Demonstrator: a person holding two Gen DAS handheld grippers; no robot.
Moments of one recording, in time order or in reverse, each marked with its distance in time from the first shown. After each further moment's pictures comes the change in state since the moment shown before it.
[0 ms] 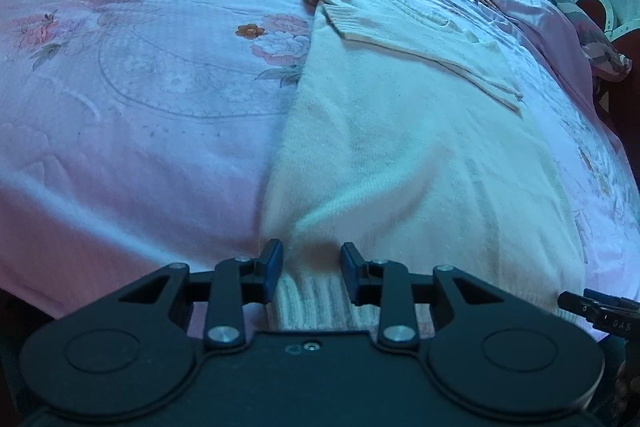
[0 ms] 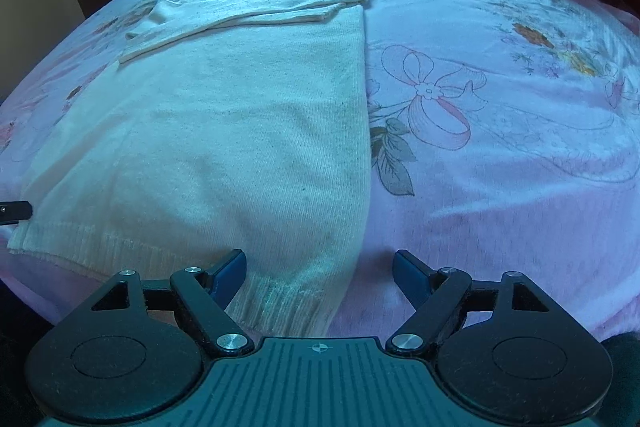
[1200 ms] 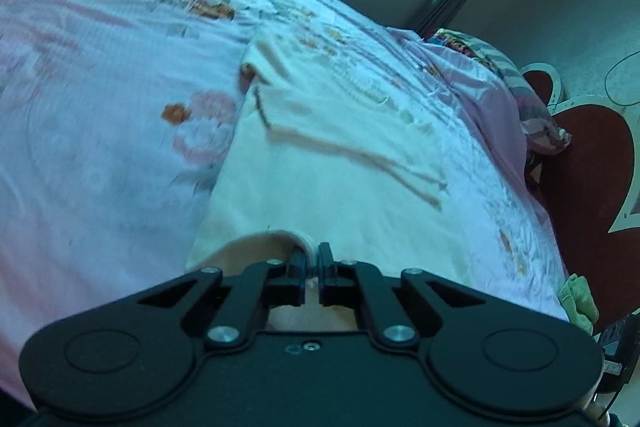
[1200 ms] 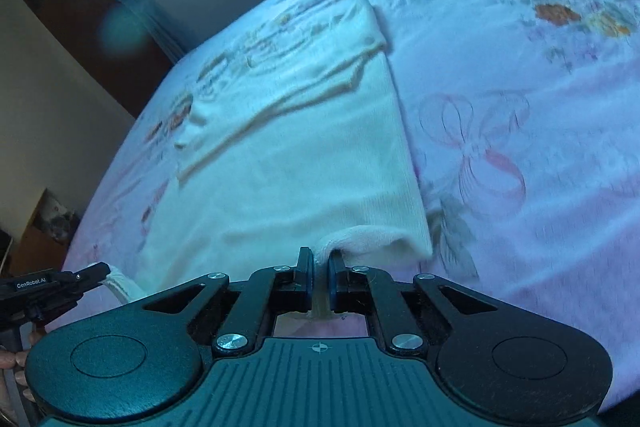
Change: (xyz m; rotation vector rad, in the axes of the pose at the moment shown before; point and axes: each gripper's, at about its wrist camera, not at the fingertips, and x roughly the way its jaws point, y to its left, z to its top) left arm -0.006 -0.019 0.081 -0.097 -0.140 -0.245; right arm -0.012 -0.028 0.070 0.293 -0.113 0.296
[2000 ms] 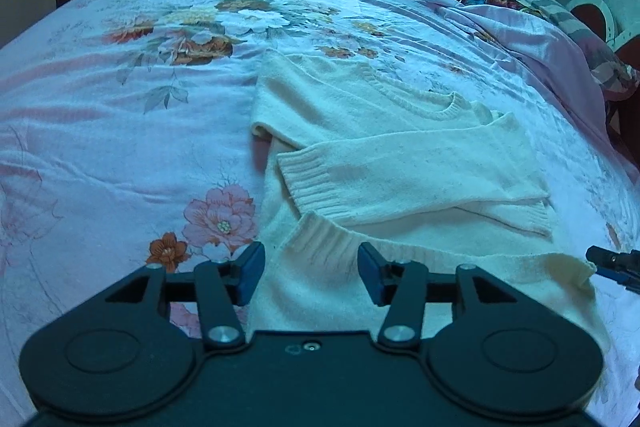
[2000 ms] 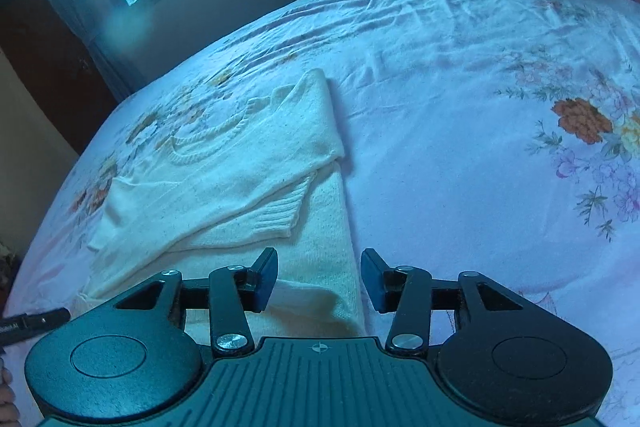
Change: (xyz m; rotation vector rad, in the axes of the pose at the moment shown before) left arm 0.099 -0.014 0.070 0.253 0.036 0.264; right arm 0.092 -0.021 0.105 -0.044 -0.103 -0.186
